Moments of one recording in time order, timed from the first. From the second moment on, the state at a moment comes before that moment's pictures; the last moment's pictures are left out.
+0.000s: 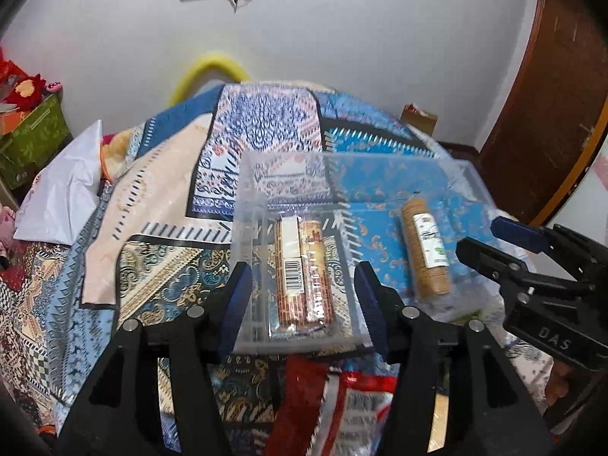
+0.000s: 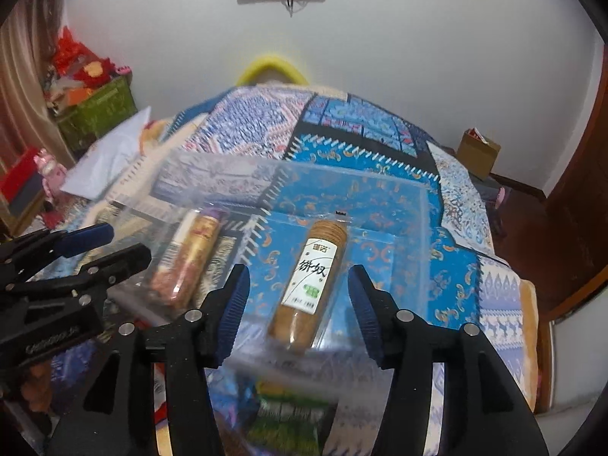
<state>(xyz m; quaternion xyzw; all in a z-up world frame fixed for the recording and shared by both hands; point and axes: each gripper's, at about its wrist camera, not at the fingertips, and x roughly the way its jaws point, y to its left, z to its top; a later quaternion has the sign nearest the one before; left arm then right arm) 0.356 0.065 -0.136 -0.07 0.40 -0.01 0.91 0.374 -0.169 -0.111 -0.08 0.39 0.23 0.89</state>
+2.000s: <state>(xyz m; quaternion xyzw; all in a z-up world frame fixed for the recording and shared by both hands) 0.131 0.091 -0.224 -0.08 0.50 -0.01 0.86 0.223 -0.243 -0.187 0.00 0.47 0.24 0.85</state>
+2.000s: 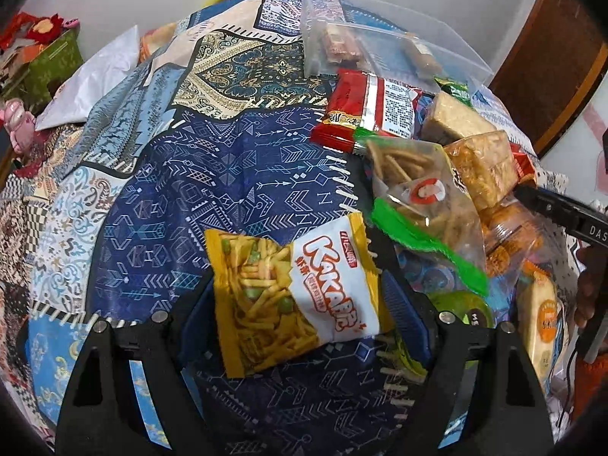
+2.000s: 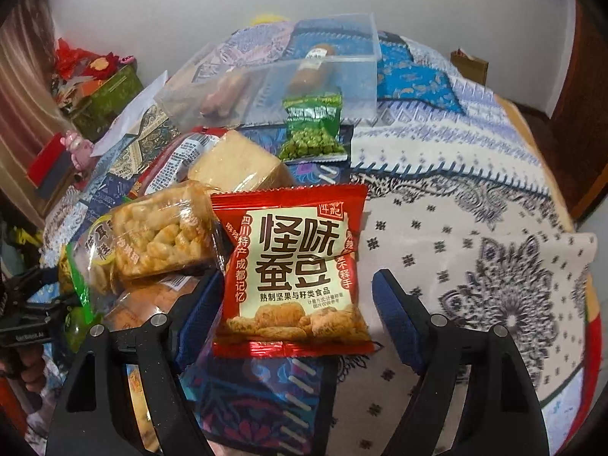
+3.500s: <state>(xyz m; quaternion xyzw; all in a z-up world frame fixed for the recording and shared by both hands) 0.175 0.106 -0.097 -0.09 0.35 0.02 0.93 0.237 -0.244 -0.099 0.00 0.34 0.24 0.91</state>
